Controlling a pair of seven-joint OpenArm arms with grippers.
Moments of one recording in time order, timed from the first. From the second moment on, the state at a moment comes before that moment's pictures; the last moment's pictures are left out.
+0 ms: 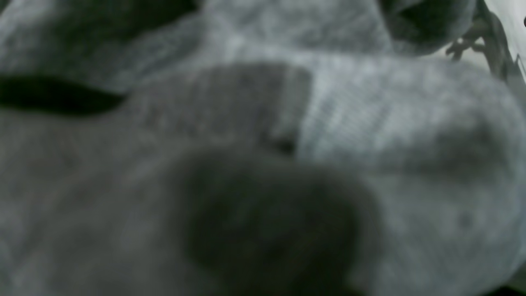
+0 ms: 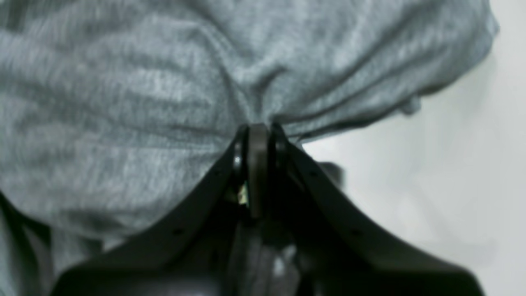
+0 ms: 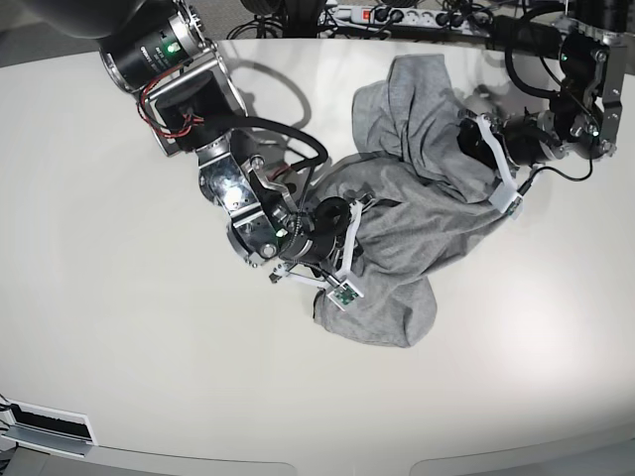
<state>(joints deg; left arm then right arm) 10.3 -28.3 0.2 78.2 -39.1 -40.8 44.0 19.4 -5.6 -24.4 50.8 2.8 22.5 -27.8</state>
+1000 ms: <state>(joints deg) -7.7 -50.3 0.5 79.5 -38.4 -43.2 47.3 21.0 -0.7 -24.3 82.8 -12.0 4.5 -51.3</state>
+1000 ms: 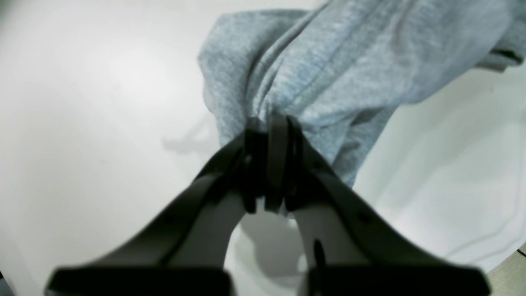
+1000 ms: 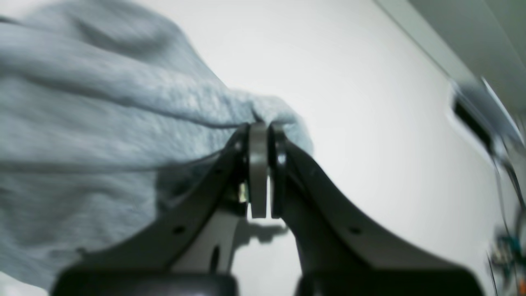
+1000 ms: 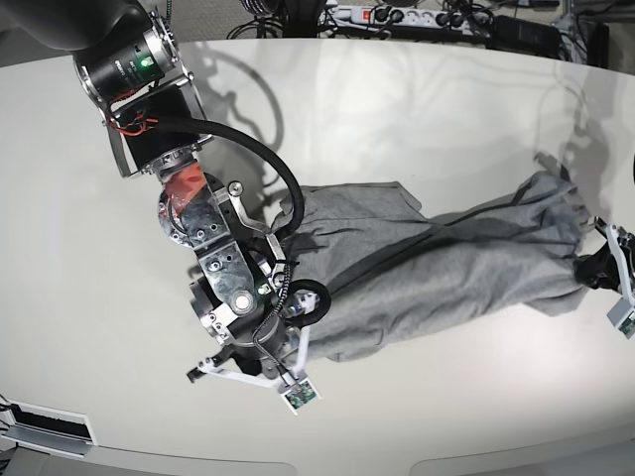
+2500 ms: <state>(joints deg) -7.6 -50.7 0.5 79.3 -30.2 -30.1 42.4 6.0 -2.9 -24.5 69.1 -9.1 24.7 -33.9</state>
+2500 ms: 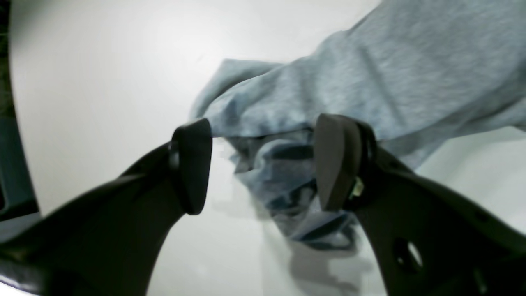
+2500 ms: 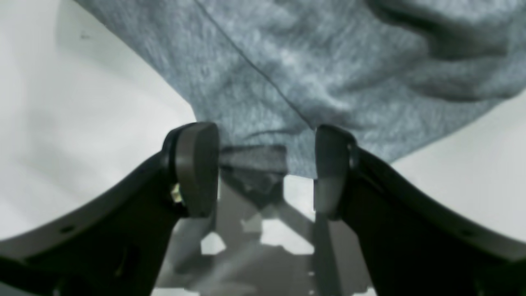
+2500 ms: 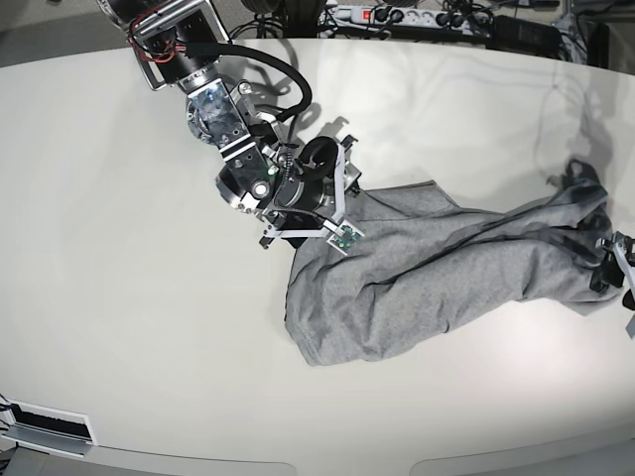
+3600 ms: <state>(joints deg) 9.2 -50.6 0.5 79.4 -50.7 -43.9 61.4 13.0 6.9 -24.4 89.1 -8.9 12.5 -58.8</state>
